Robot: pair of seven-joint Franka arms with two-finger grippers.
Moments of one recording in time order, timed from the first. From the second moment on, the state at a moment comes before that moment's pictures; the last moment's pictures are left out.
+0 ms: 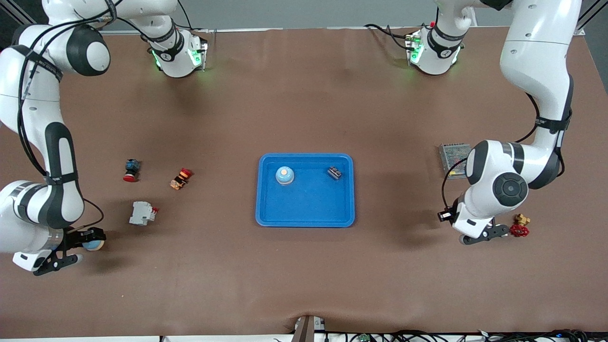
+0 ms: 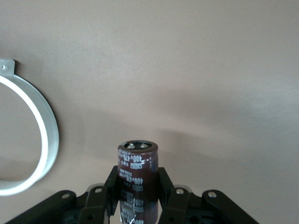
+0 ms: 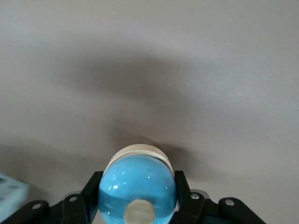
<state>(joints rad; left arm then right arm) -0.10 0.61 -0.06 -1.65 0.14 2.21 -0.53 -0.26 1.02 0.05 -1.05 -0.04 1.99 -0.50</state>
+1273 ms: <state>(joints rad) -0.48 0.71 -0.07 -1.39 0.08 2.11 -1.36 0.22 0.75 0.12 -1.25 -0.03 1.99 0.84</state>
